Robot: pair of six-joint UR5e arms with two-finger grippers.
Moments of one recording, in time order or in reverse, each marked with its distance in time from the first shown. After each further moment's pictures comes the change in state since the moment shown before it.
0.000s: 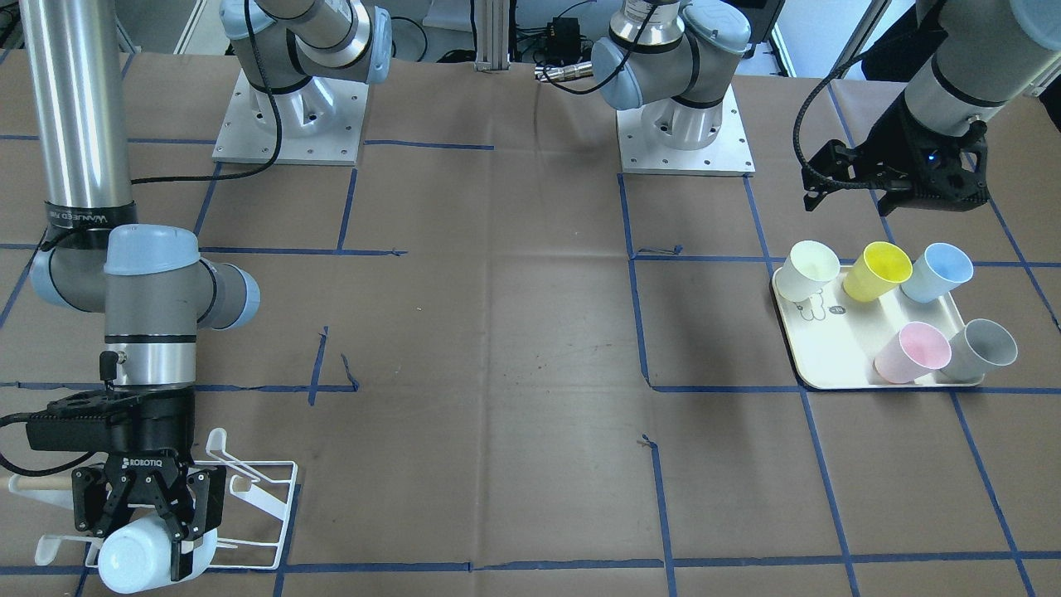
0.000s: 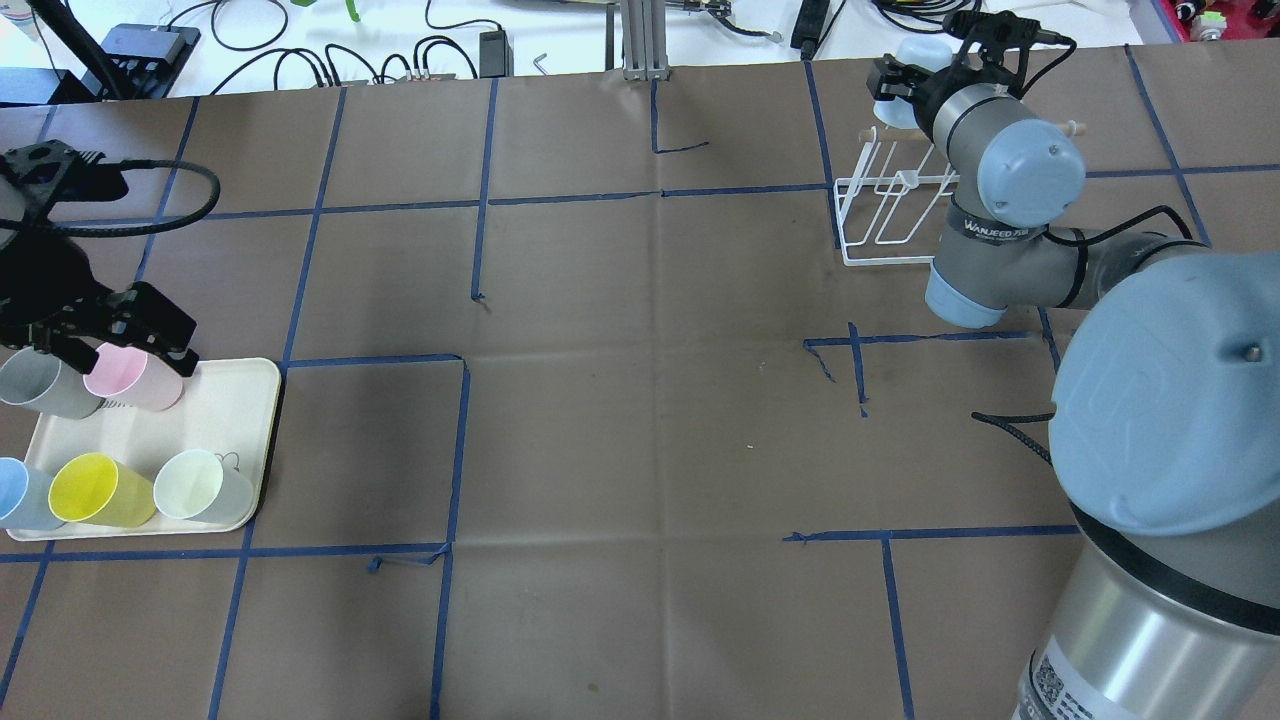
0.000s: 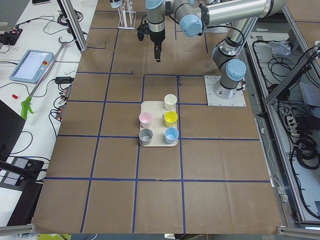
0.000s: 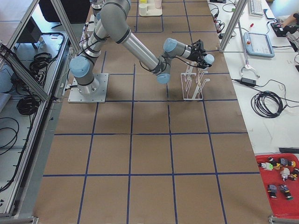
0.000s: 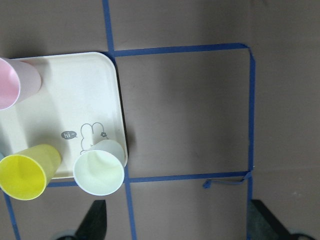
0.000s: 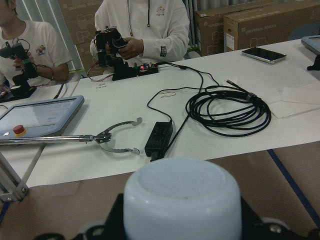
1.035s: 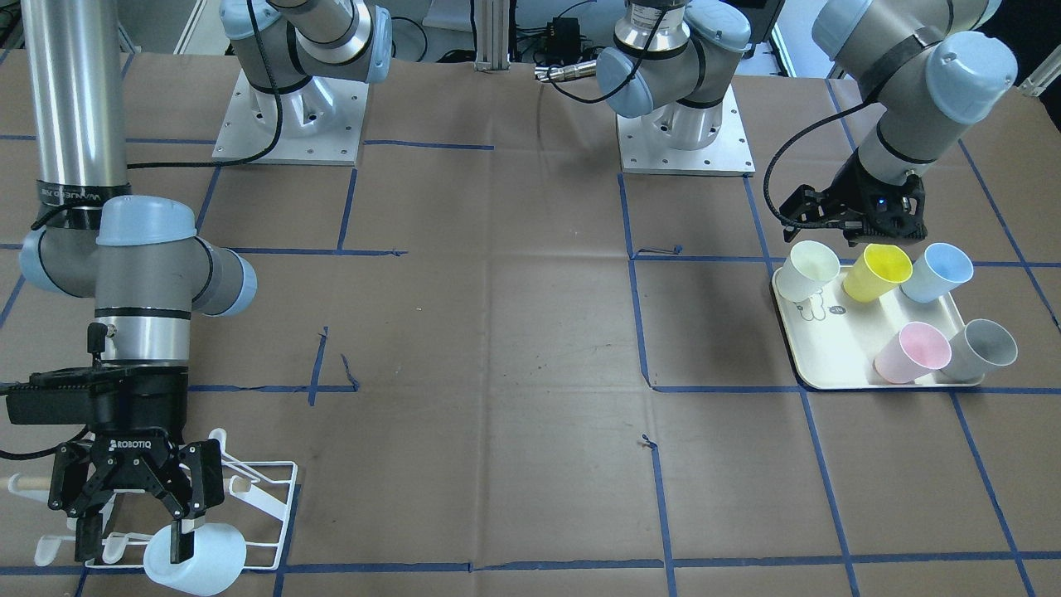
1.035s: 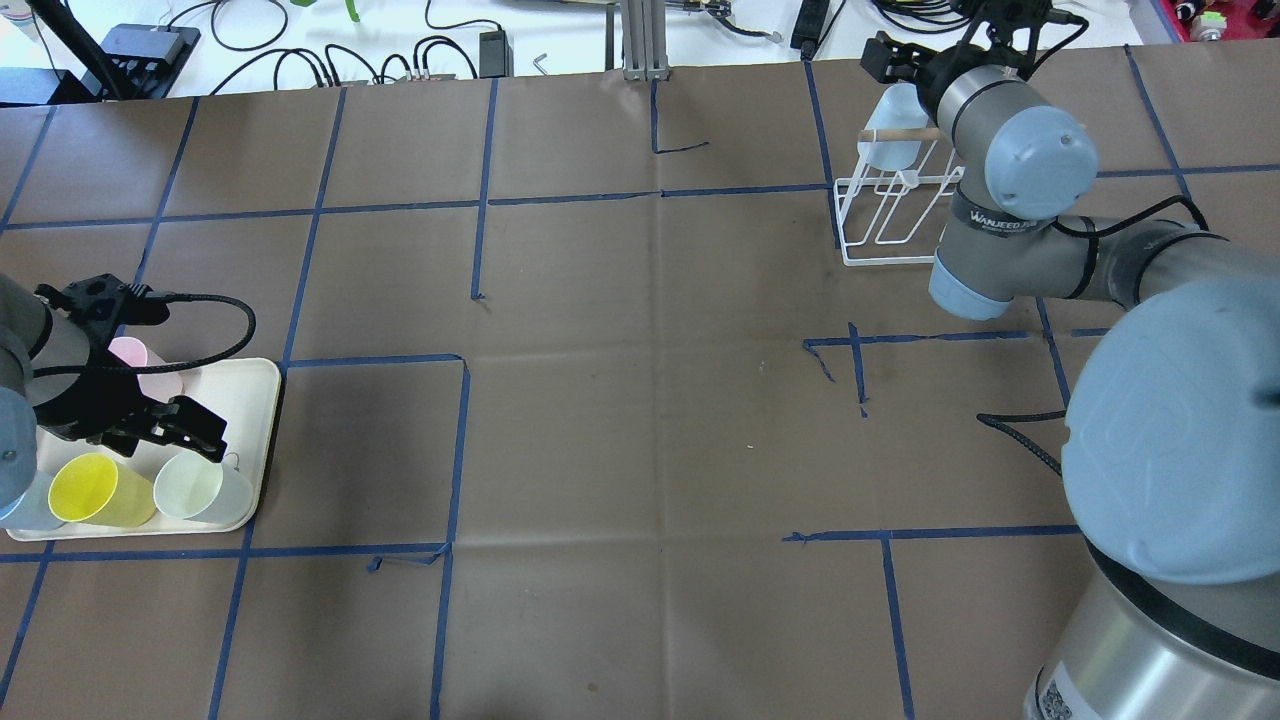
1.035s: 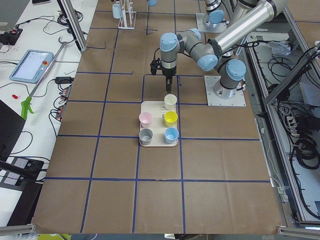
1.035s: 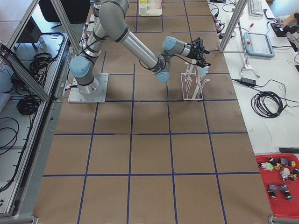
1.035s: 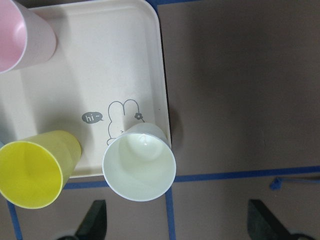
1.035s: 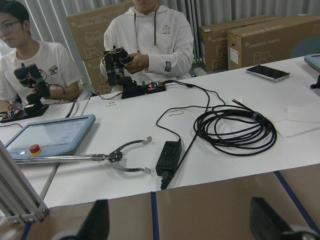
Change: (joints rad) left arm 0.080 -0.012 -0.333 0.387 0.003 0.106; right arm 0.011 -0.077 0.000 0.003 0.008 0.030
